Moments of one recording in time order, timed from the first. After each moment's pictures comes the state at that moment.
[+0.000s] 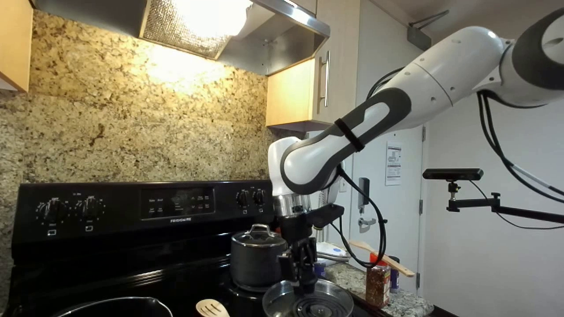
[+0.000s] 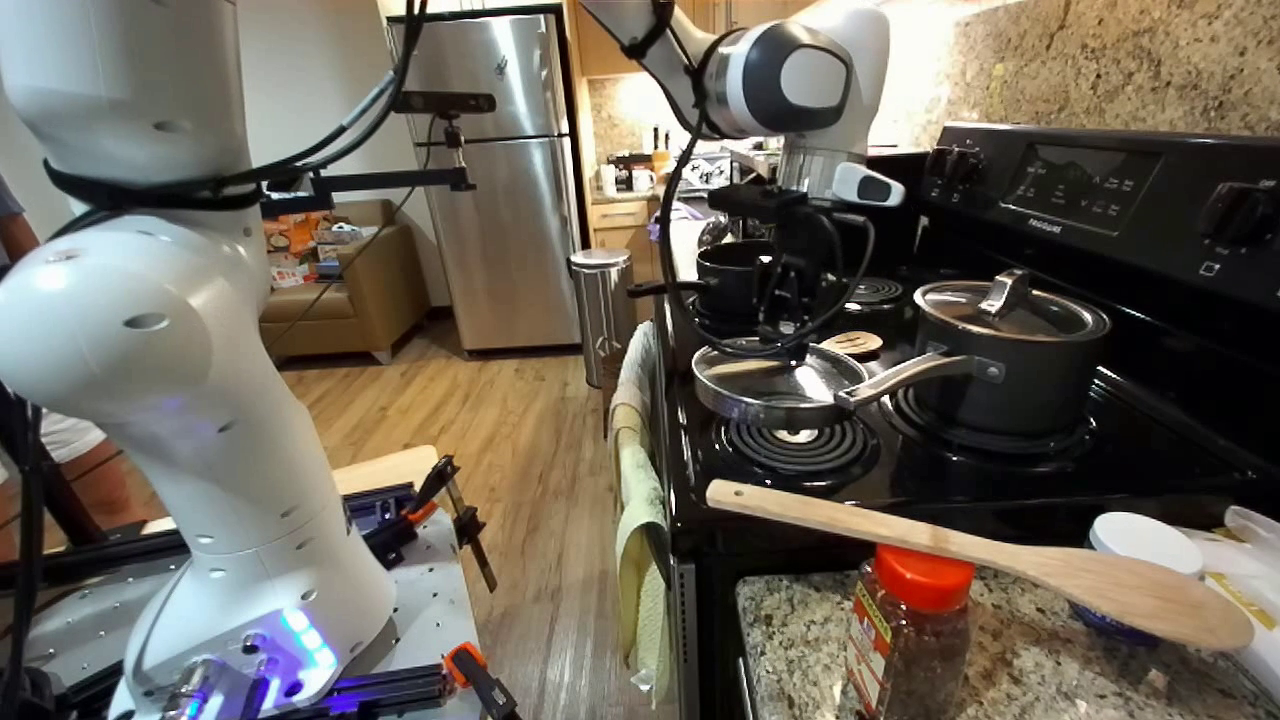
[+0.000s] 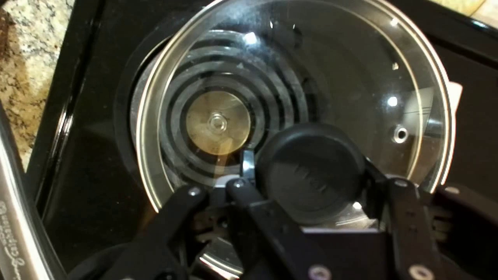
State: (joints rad) arm 0.00 0.24 -0.04 -1.98 -0.02 2.03 0.07
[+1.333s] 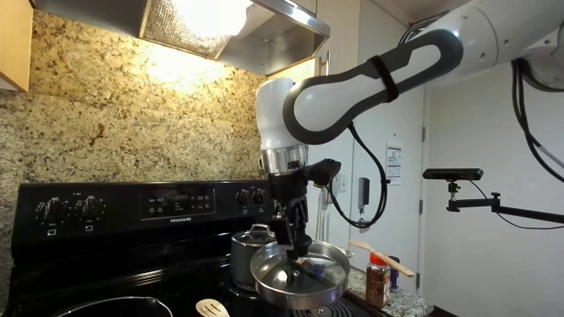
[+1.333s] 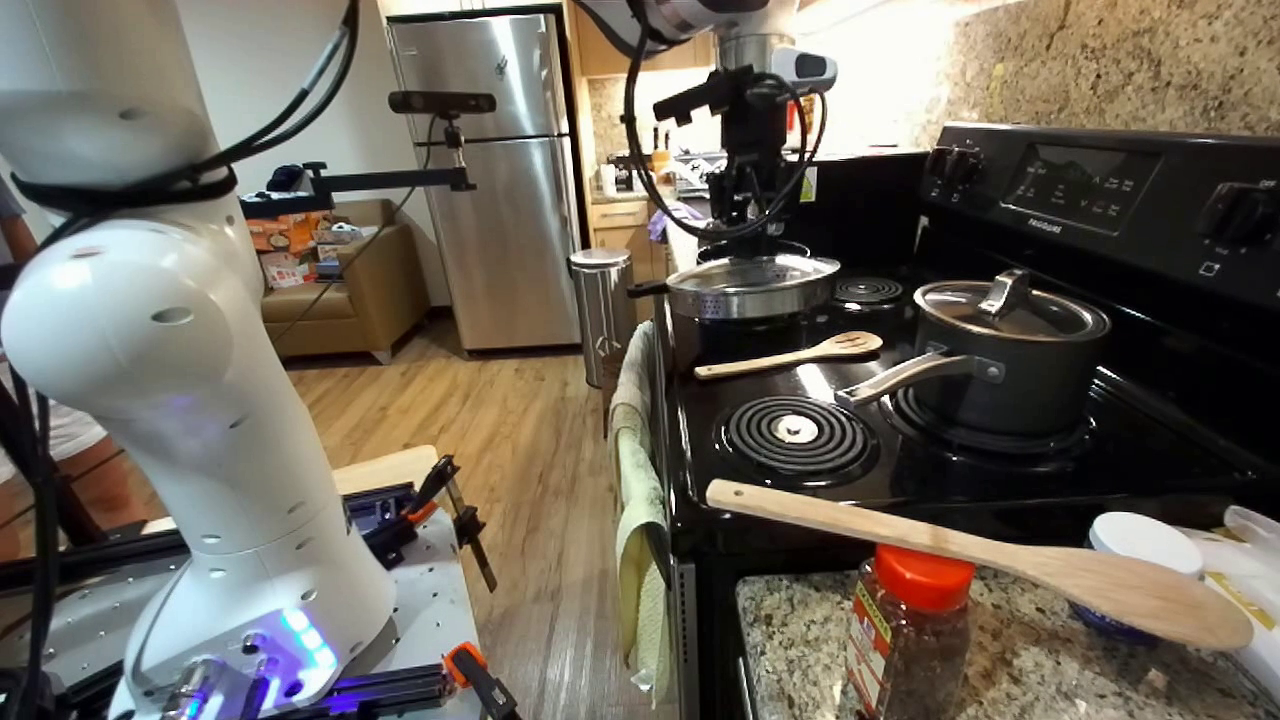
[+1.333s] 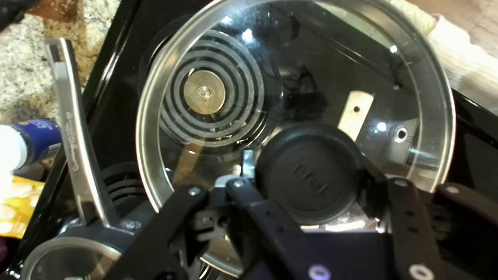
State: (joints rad) arm 0.09 0.08 0.04 -1.93 -0.18 1.87 0.14
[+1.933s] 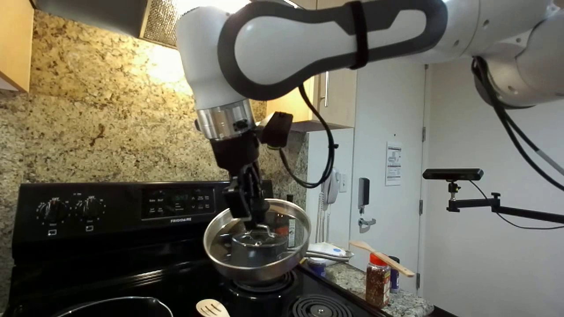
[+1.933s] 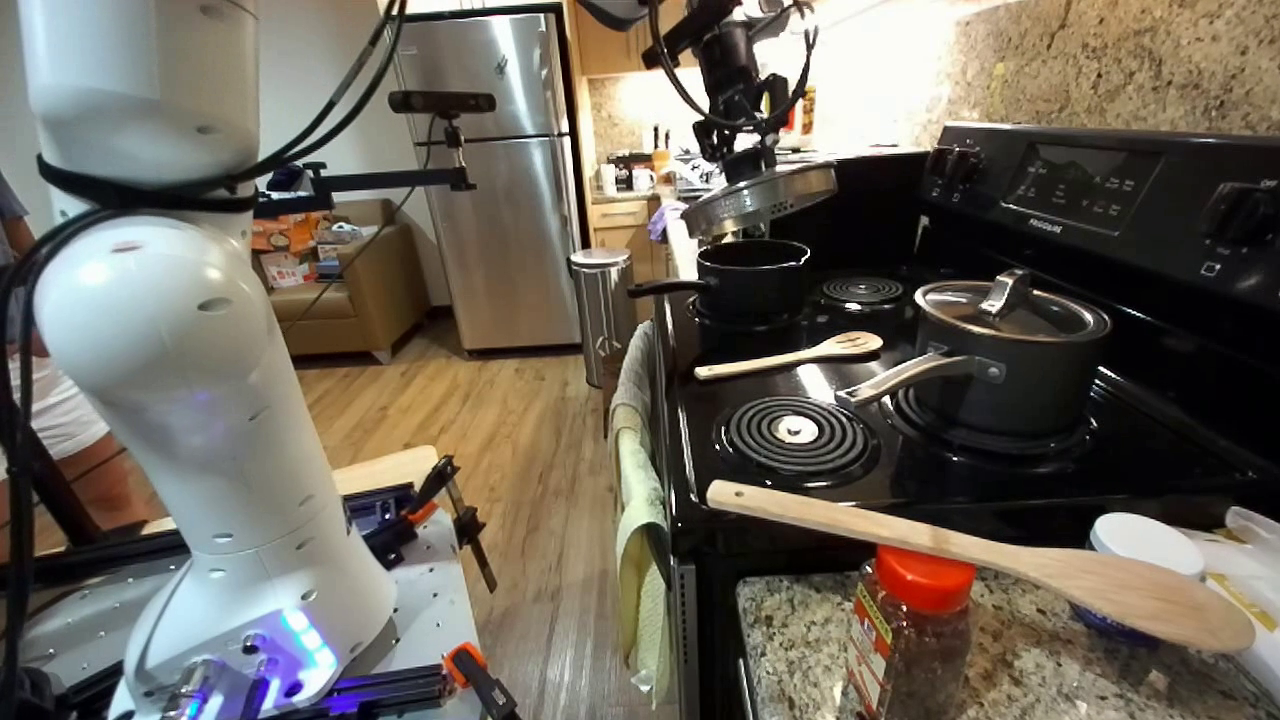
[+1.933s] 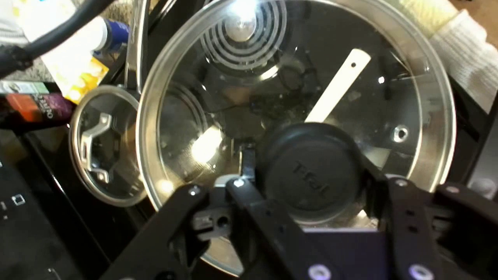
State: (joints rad) arm 0.25 0.31 0.14 -1.46 -0.44 1.55 0.11
